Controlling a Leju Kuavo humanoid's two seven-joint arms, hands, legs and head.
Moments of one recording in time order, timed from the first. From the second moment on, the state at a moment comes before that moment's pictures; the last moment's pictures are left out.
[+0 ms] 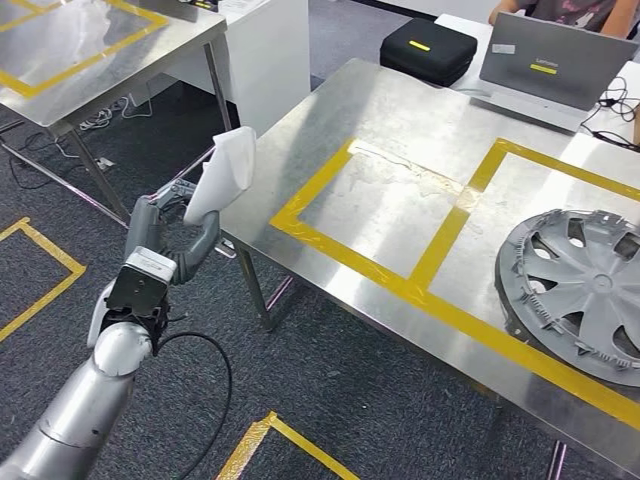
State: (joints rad) left arm -0.39 0.10 -0.47 -1.57 -0.31 0.24 -0.26; right arm 0.01 0.14 -0.89 -0.27 0.60 -0.05 -0.18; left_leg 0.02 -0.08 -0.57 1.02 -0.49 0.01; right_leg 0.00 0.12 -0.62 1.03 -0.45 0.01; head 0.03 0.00
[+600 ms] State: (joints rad) left arm -0.39 0.09 -0.47 -1.56 -0.31 0.25 -0.26; right arm 0.01 0.14 -0.90 -0.28 0.60 -0.05 -0.18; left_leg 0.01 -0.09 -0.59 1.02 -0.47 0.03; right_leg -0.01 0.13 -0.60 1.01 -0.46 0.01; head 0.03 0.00
